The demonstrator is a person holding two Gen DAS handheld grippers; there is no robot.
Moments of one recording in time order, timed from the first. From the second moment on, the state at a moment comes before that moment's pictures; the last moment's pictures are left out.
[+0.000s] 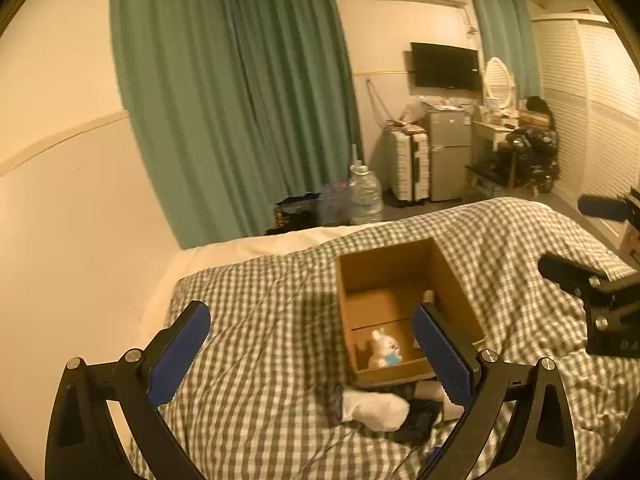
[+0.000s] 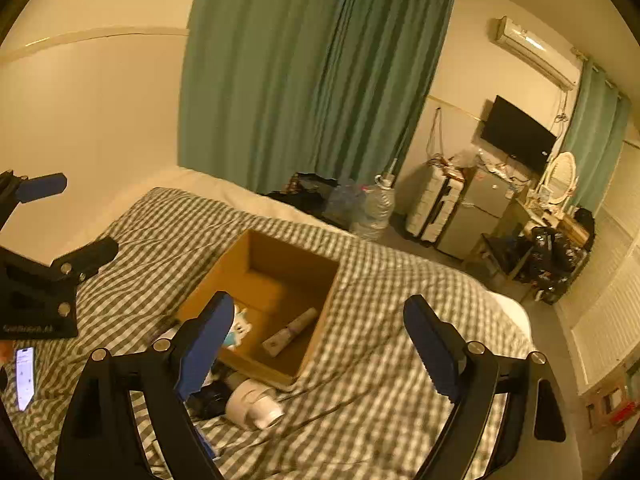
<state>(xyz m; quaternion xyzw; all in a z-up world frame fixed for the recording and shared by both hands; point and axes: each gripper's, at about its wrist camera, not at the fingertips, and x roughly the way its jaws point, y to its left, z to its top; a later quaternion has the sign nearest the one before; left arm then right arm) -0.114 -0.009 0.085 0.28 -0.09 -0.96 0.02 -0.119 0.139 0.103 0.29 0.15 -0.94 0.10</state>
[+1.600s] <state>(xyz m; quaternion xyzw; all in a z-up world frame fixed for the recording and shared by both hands) -0.175 0.011 -0.151 0.47 -0.03 -0.88 -0.09 -0.150 0.161 -0.107 0.45 0.08 -0.89 0.07</state>
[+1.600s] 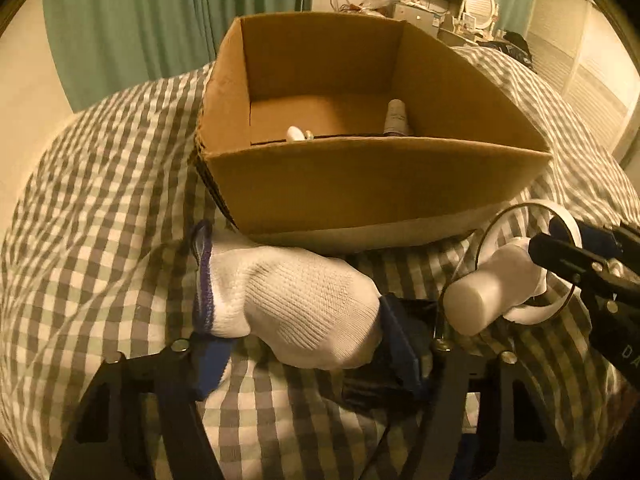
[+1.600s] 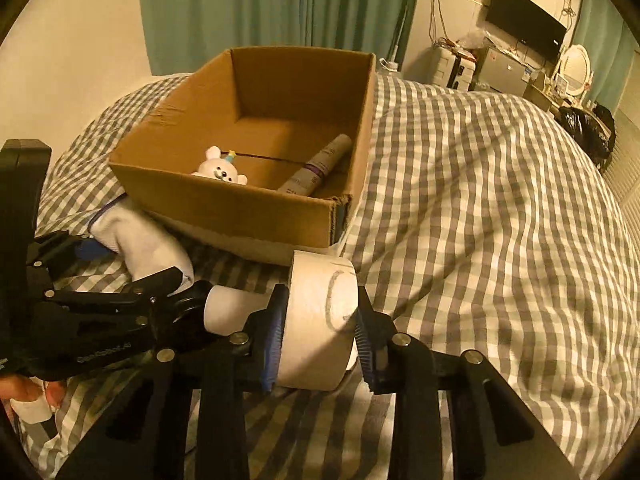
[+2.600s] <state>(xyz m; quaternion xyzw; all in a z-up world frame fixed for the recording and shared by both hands) -0.118 -0.008 -0.062 0.39 -0.04 -0.92 -0.07 -0.120 0.149 -0.046 0.40 0.04 -0.91 0.13</state>
